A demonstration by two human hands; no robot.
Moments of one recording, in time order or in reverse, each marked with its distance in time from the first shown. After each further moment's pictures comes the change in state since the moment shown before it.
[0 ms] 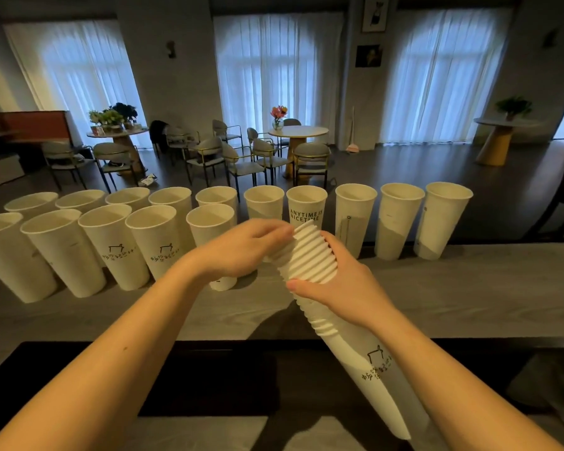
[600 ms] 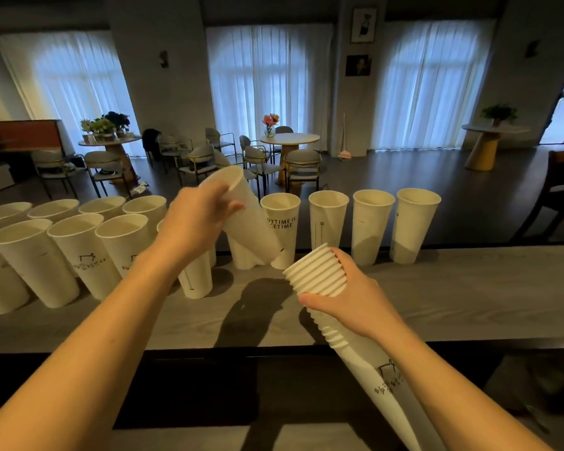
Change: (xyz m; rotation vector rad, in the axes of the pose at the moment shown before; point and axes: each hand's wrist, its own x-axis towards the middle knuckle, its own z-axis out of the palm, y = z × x) left_hand 0.025 0.006 -0.012 0.526 0.650 0.011; right_hand -0.018 0.045 -0.043 -0.076 0.037 0.083
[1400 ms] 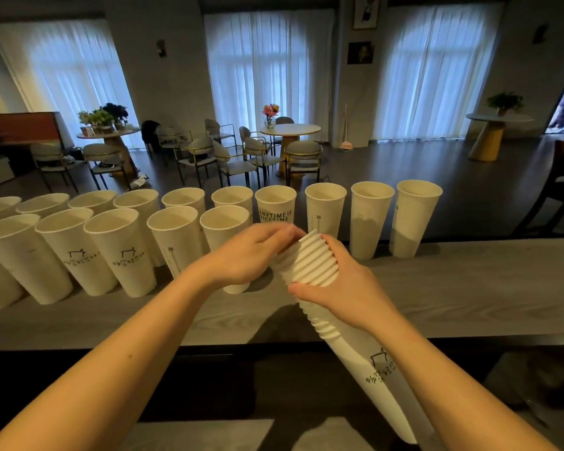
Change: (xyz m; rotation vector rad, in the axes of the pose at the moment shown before) left_hand -0.020 0.049 0.045 -0.500 -0.608 -0.008; right_hand 0.007 -0.008 -0.007 0.035 -0.022 -0.063
